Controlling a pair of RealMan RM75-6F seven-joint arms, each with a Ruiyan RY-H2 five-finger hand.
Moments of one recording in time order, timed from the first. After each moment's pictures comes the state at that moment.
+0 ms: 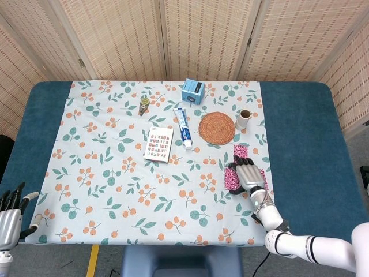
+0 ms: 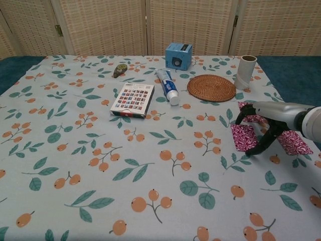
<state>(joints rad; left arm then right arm) -0.01 -1.29 -0.02 -1.37 1.48 1.51 -0.04 0.73 -1.51 0.11 -1.58 -0.62 0.95 -0.57</state>
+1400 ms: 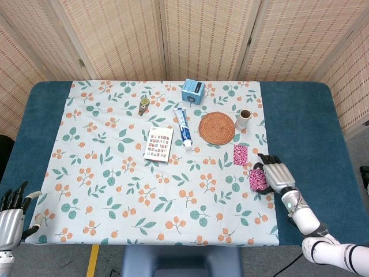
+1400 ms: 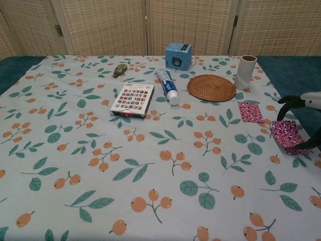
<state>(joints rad) -0.01 -1.25 -0.02 -1.46 1.48 1.52 0.04 0.60 -1.30 0.02 -1.52 -0.98 0.86 -0.25</state>
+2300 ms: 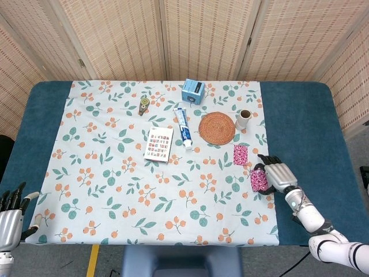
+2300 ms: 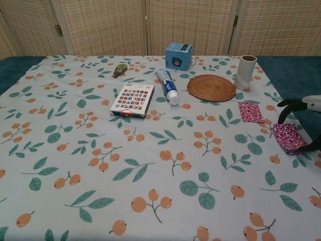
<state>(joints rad) -0.01 -1.25 -0.02 -1.48 1.47 1.52 0.06 0.58 -1.30 0.03 -1.41 -1.14 0.79 -0.08</state>
